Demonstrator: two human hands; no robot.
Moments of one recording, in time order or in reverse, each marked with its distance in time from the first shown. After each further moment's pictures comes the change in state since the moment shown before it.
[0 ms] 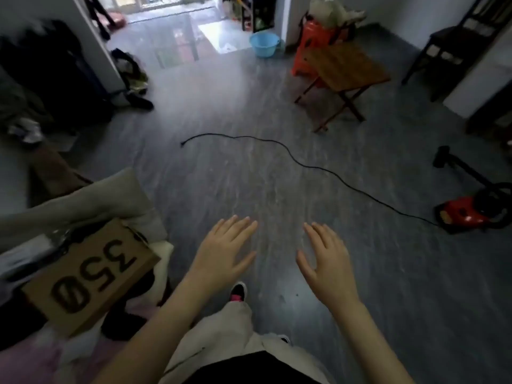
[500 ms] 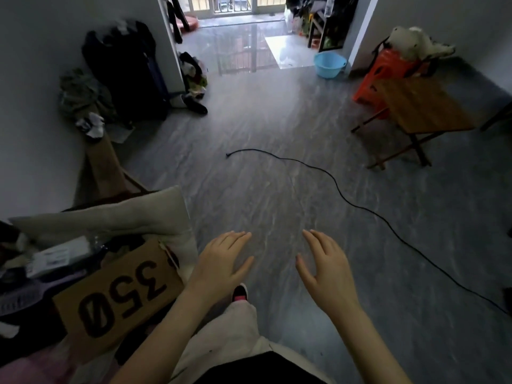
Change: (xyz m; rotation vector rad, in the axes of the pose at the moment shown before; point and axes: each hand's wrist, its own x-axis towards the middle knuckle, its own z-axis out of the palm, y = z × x) left_hand 0.044 -0.158 -0.043 -0.125 0.147 -0.309; right_hand 0.183 -0.098 0.076 0.075 -0.096 -0.221
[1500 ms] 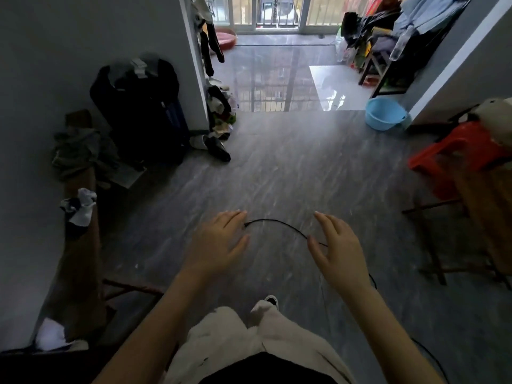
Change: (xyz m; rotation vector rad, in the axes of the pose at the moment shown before) left_hand 0.591 -0.284 -0.168 0.020 0.158 -0.142; right_hand 0.712 -0.022 0.052 -0.021 -0.045 -0.147
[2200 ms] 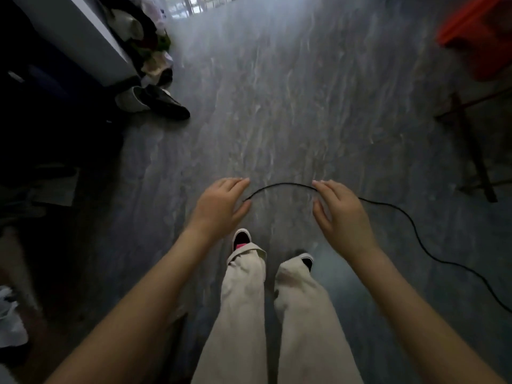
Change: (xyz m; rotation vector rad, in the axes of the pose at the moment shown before) left_hand 0.344 -0.245 0.198 0.024 -0.404 0.199; right_hand 0.273 0.122 0.253 -0.019 -0.024 0.222
